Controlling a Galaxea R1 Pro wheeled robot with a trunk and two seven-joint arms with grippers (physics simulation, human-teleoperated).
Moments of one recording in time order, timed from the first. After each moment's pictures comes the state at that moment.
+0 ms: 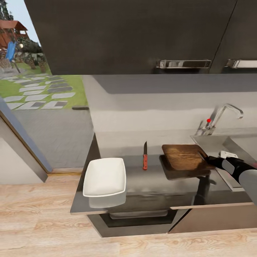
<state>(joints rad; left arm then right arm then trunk) 0.41 0.02 0.06 -0.43 0.08 -0.40 0.02 -1.23 -0.43 0.01 -0.02 -0.27 0.23 0.07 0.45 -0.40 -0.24</state>
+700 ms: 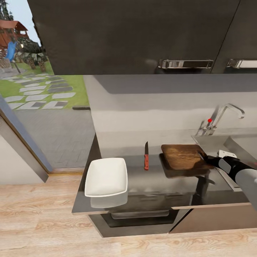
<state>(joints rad) 0.41 0.02 0.06 -0.42 0.08 -0.40 0.02 -1.23 -0.41 0.01 -0.03 -0.26 0.23 0.00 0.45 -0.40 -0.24</state>
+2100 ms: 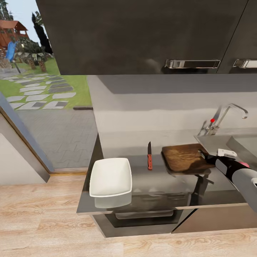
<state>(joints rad) 0.41 0.02 0.06 -0.42 0.08 -0.40 0.02 -1.23 -0.39 0.01 -0.03 -0.18 0.15 -0.09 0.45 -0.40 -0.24</state>
